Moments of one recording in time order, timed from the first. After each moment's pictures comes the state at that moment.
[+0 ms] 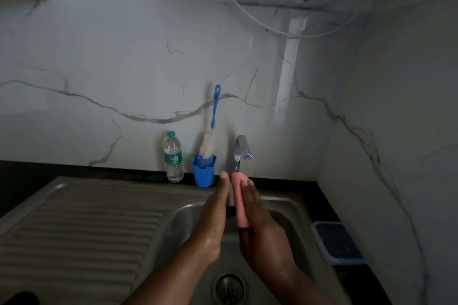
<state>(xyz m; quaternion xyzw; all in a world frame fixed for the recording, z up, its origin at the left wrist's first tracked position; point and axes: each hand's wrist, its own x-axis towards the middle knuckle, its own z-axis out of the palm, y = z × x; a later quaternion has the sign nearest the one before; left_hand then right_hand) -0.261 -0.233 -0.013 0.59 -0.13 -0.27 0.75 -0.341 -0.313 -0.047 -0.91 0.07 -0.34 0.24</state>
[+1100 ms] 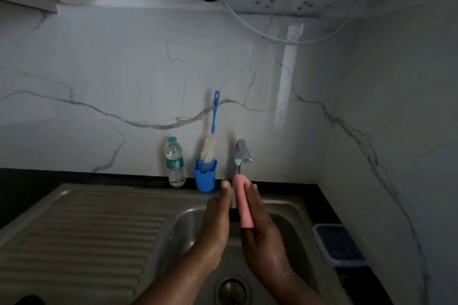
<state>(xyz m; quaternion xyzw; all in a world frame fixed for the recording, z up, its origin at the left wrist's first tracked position) -0.271 -0.230 -0.014 0.63 -0.16 -0.24 0.72 -0.342 -0.306 -0.046 -0.81 0.04 -0.38 0.44</state>
